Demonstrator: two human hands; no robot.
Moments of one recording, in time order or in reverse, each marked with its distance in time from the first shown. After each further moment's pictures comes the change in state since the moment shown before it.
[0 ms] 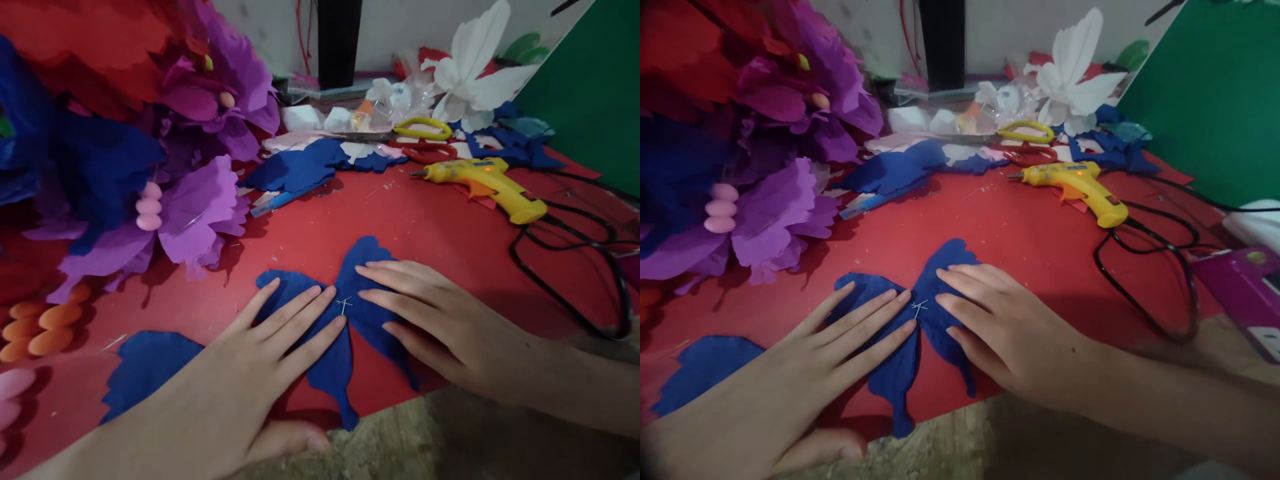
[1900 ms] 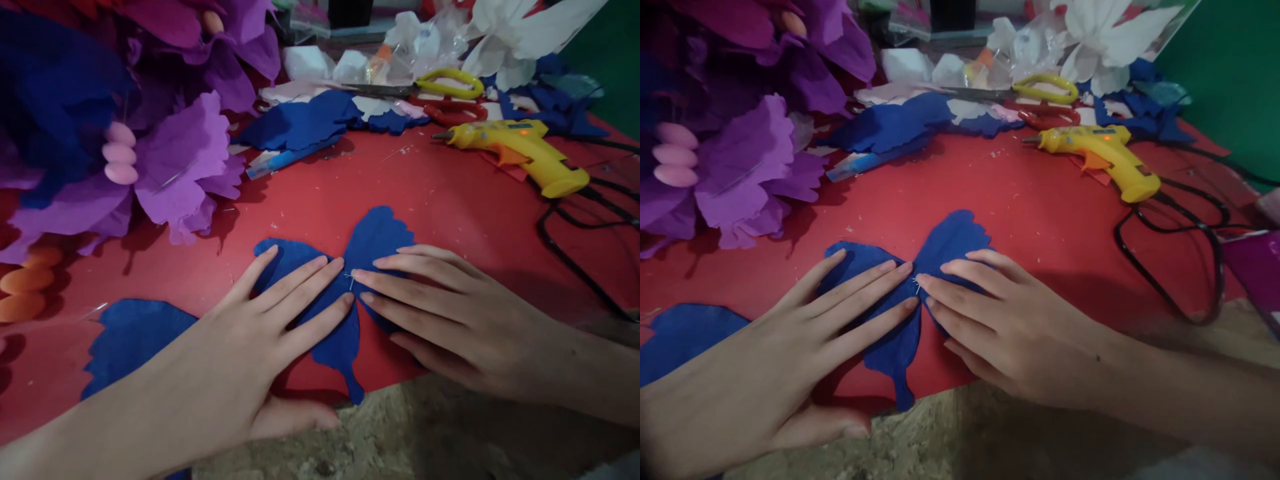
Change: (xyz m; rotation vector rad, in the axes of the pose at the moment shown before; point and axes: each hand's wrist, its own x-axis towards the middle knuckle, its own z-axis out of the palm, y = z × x) left_hand 0.003 0.004 0.006 0.011 0.070 0.030; right_hand -0.002 -0.008 0.003 -0.078 0.030 -0.201
